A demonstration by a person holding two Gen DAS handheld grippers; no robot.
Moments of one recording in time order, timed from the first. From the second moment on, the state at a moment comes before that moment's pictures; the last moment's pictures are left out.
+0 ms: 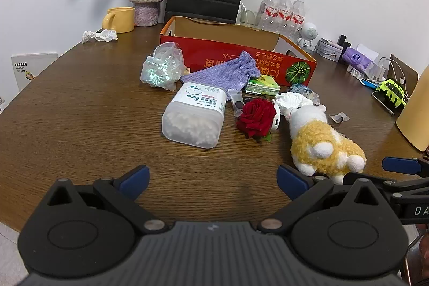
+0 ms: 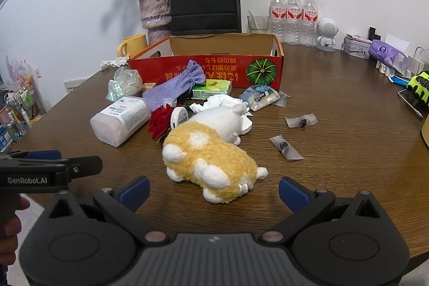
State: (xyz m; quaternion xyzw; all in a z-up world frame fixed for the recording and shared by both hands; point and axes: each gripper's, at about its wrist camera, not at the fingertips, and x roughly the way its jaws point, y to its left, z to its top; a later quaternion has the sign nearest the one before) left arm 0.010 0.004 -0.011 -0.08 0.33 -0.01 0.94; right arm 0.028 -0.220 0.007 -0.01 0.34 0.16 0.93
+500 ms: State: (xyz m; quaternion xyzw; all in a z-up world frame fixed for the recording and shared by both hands) left arm 0.014 0.005 -0.013 -0.08 0.33 -0.01 0.94; right arm 0.031 -0.218 0.003 -0.01 0.34 0.16 0.93
